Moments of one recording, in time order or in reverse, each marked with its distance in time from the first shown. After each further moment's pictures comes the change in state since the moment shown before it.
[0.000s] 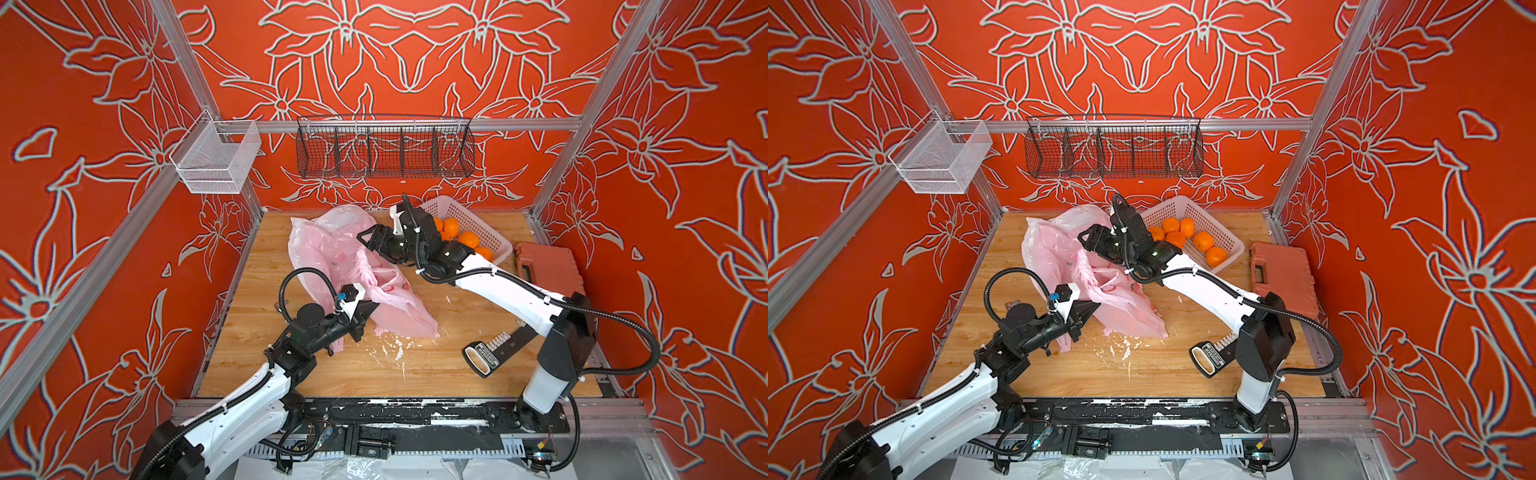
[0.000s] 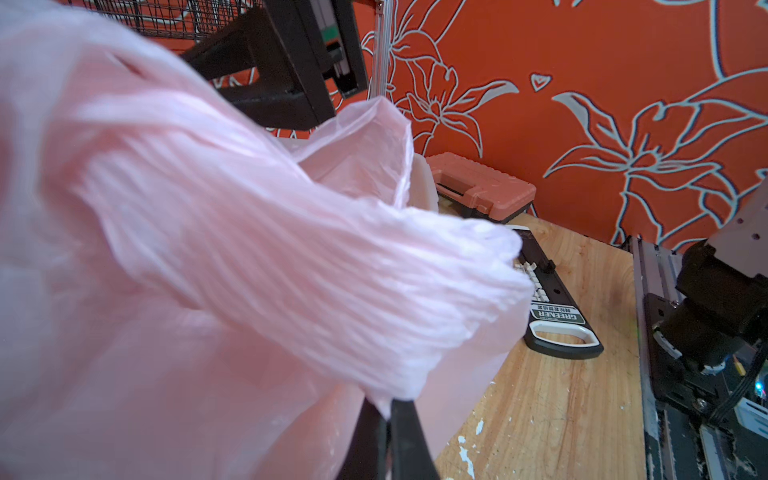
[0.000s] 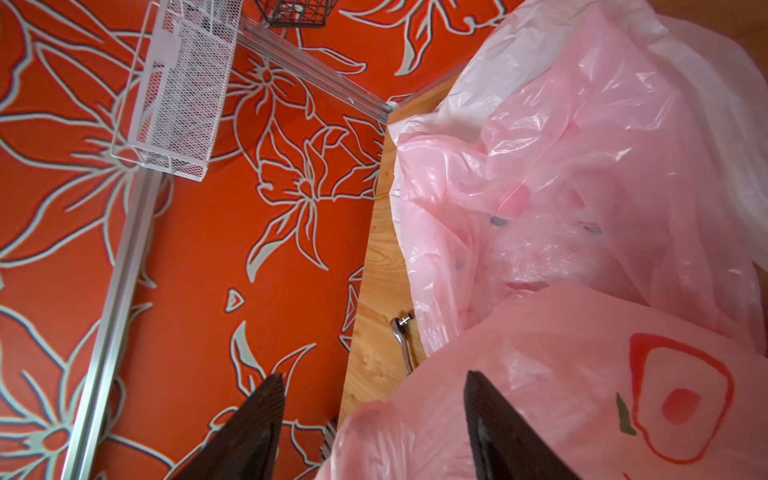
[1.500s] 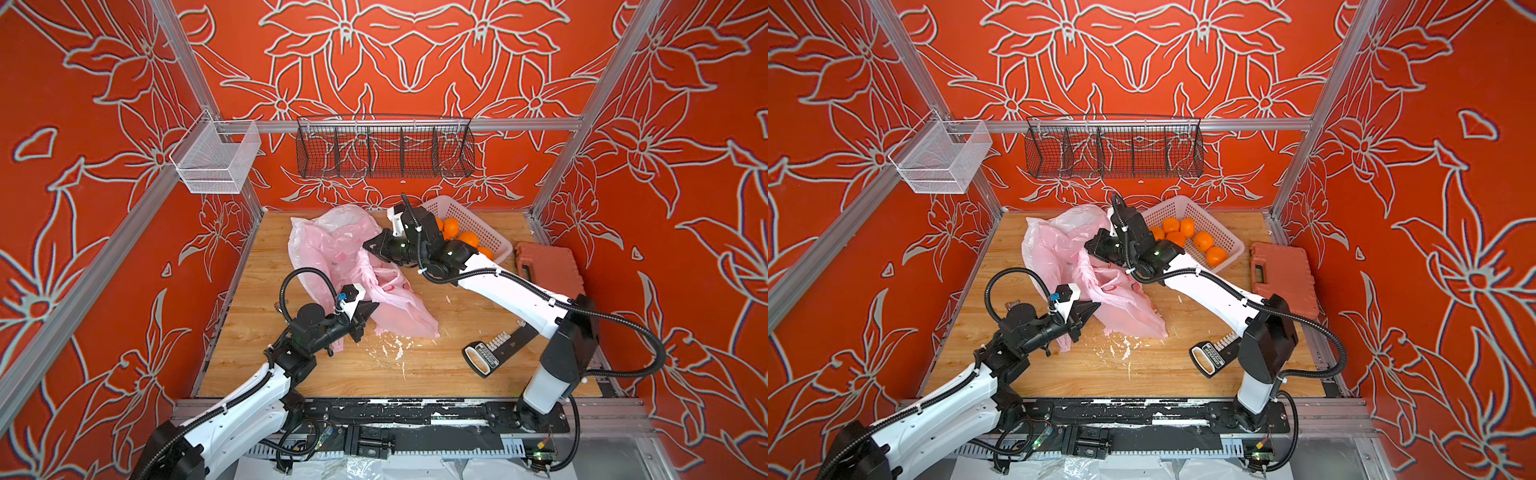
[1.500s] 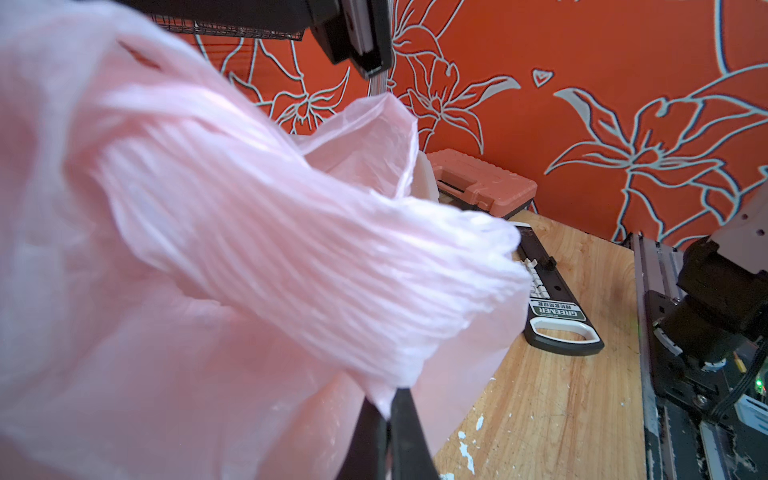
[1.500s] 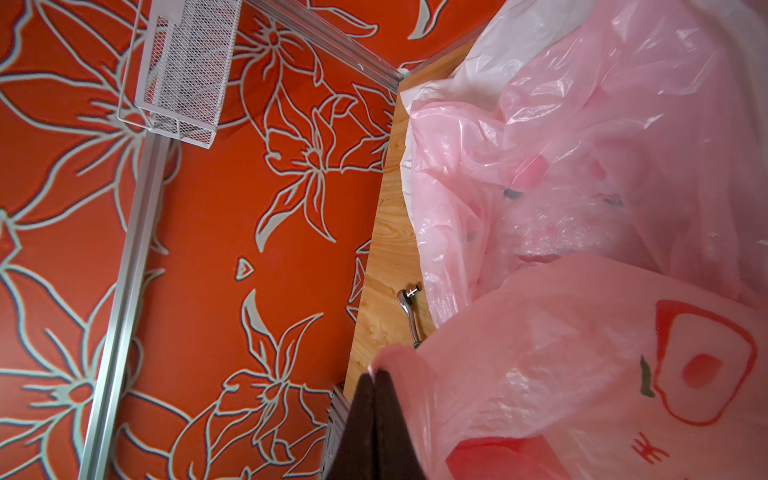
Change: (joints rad) left arm 0.000 -0.005 0.000 -0.011 -0.002 0.003; right arm 0.003 -0.018 0.021 -0.066 -0.067 -0.031
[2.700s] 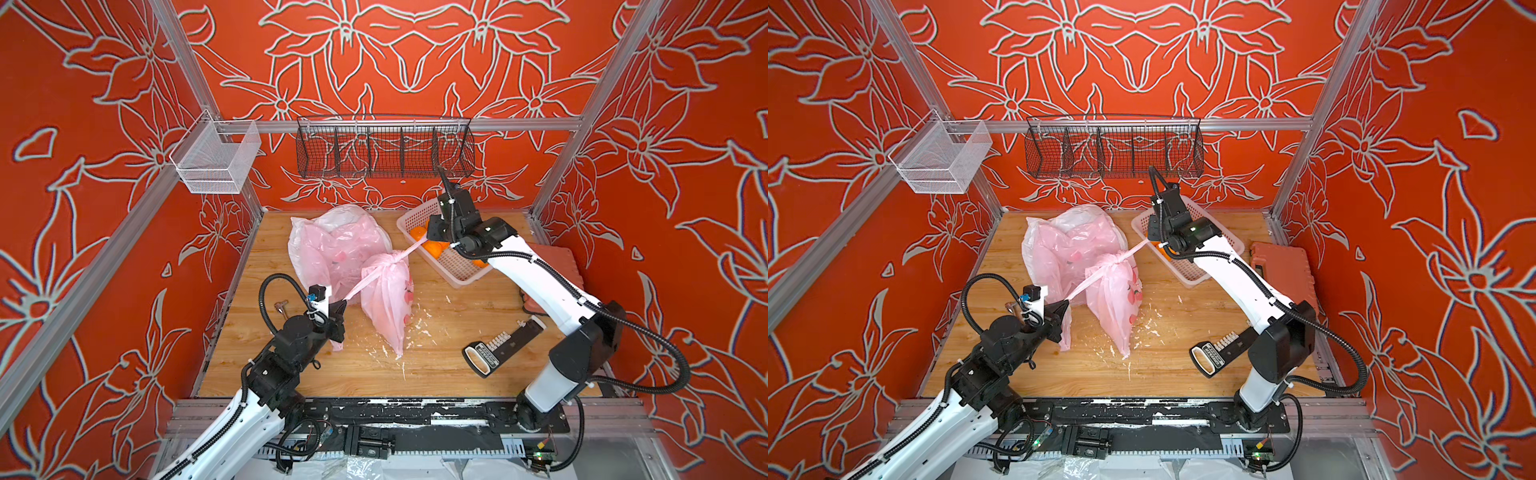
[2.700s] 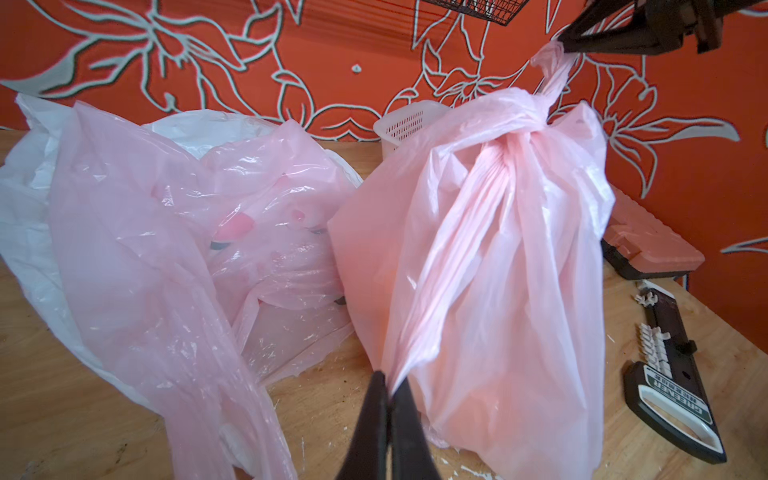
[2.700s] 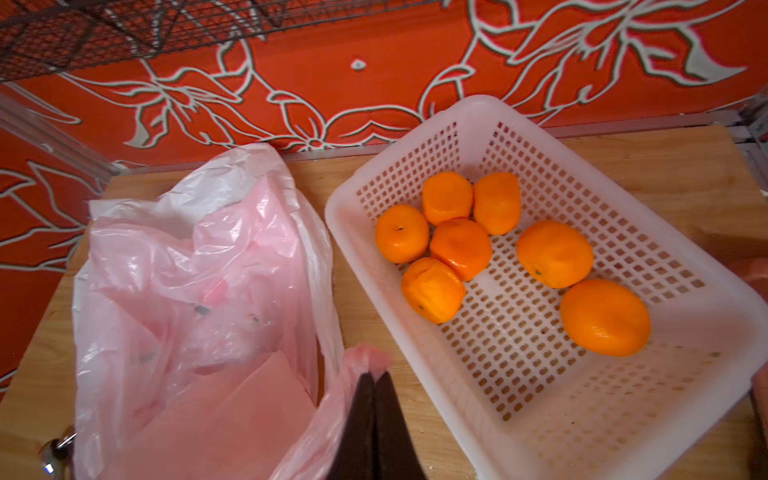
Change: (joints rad) left arm -0.002 -0.330 0.053 -0.521 -0.487 -0.246; right arm -0.264 -0.050 0.095 -0.431 0.513 -0.525
